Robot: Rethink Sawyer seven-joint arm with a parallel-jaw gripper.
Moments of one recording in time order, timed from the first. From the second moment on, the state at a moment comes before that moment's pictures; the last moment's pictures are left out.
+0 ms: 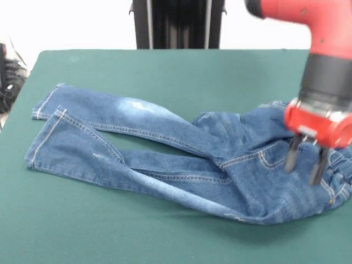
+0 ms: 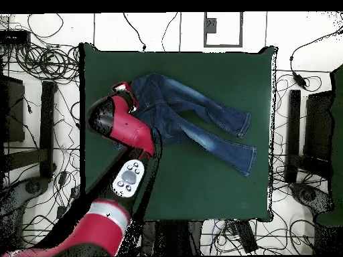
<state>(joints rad) 0.40 -0.19 -0.42 1.36 0.85 0.15 2.45</state>
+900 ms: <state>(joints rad) 0.12 -0.67 -0.34 1.76 0.59 0.17 2.45</state>
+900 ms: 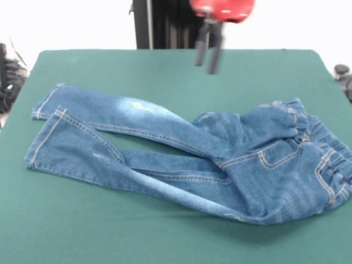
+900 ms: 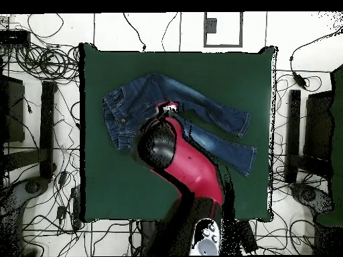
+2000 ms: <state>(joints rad) -0.03 -0.66 -0.01 1.91 0.48 -0.06 2.45</state>
